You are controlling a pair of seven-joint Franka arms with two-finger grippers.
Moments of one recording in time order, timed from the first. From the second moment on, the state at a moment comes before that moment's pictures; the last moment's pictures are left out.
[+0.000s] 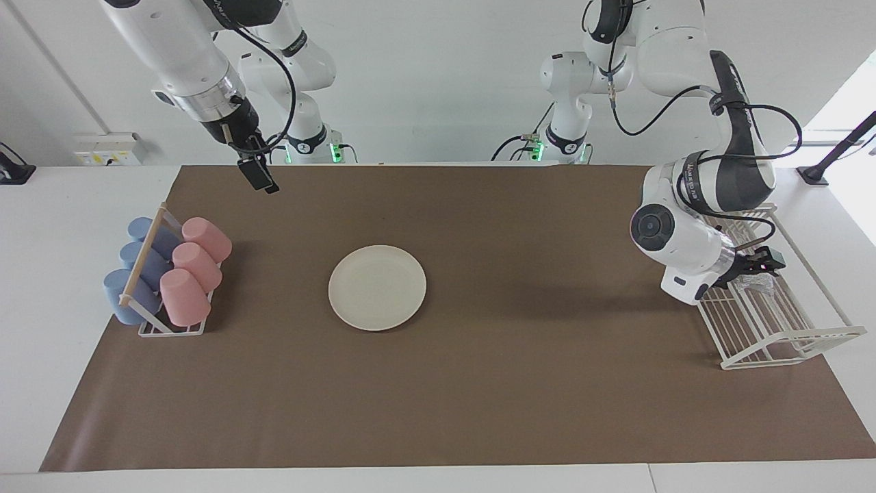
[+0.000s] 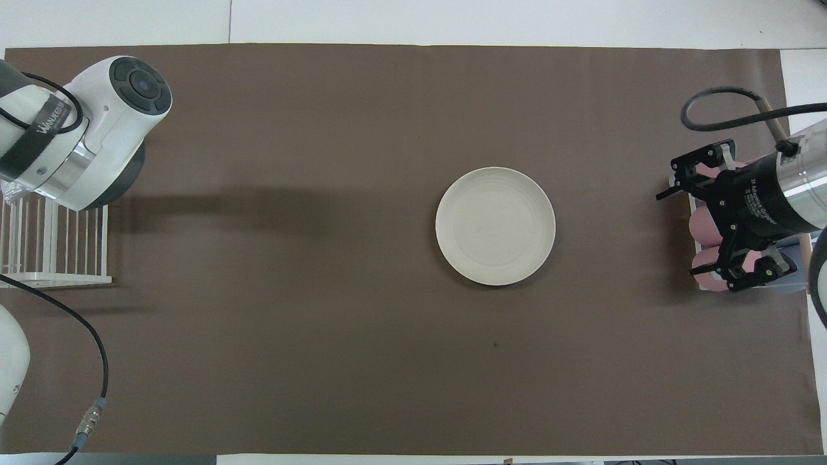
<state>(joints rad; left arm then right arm) -0.09 0.41 -0.06 -1.61 1.00 1.72 -0.27 0.09 -0.04 0.01 -1.61 0.16 1.47 1.41</state>
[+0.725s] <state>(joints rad) -0.09 0.40 -0.06 -1.59 0.87 1.72 -0.29 0.12 -0.04 0.01 -1.62 0.16 1.49 1.49</state>
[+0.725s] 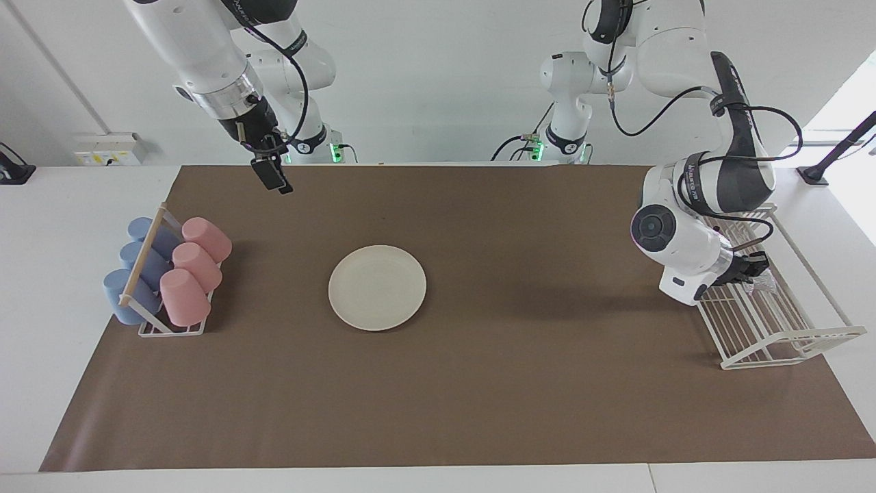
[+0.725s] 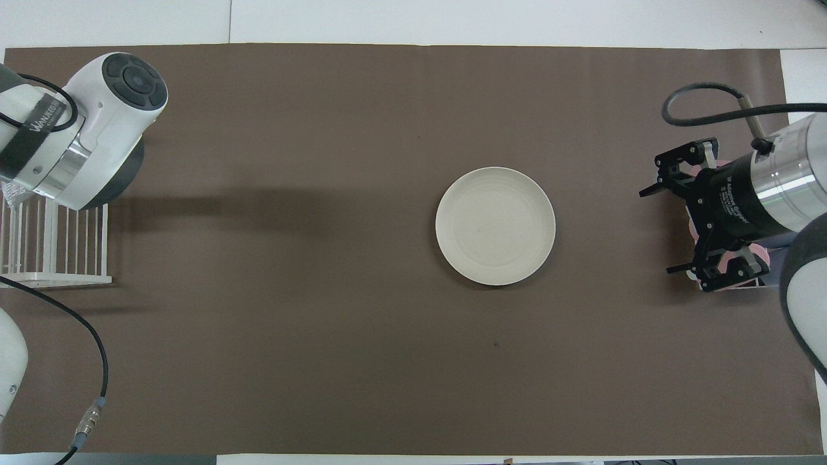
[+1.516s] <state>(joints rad) 0.05 0.23 -0.05 -1.38 -0.32 1.42 -0.30 0.12 -0.04 0.01 -1.62 0.16 1.50 1.49</state>
